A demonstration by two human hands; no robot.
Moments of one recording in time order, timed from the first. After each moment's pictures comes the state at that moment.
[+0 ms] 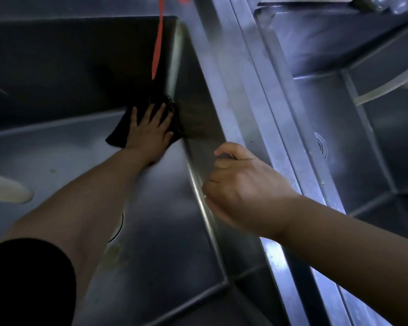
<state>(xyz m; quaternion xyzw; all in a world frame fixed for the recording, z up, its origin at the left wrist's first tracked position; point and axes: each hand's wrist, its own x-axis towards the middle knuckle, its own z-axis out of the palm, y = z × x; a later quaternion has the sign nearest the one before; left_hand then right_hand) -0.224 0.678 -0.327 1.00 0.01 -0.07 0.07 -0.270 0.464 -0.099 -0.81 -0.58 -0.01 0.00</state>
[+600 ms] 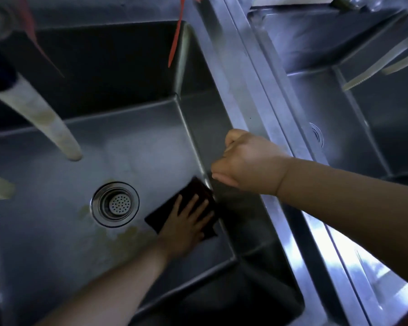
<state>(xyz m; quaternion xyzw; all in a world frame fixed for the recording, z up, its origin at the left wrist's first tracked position) -0.444 0.572 -0.298 0.96 -0.24 -0.13 0.04 -0.282 0.464 -0.092 -0.79 -0.61 0.01 0.03</state>
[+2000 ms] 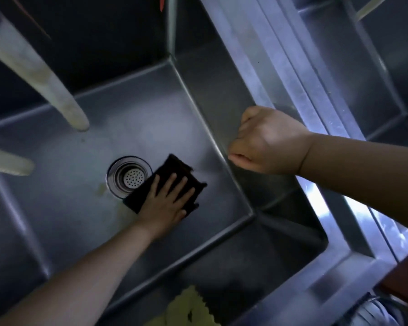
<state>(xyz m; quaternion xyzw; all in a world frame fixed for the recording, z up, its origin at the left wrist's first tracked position) -0.490 0.650 -0.300 0.96 -0.24 -0.15 0.04 -0.324 0.450 -0.099 -0.80 -0.60 0.02 0.03</state>
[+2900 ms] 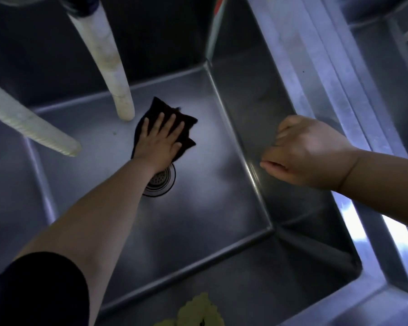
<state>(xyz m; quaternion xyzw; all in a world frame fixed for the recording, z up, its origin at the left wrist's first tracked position) -0.377 0.732 -0.314 0.99 -0.04 -0.14 0.03 -0.321 0.451 -0.101 -0.80 -0.60 0.02 0.02</state>
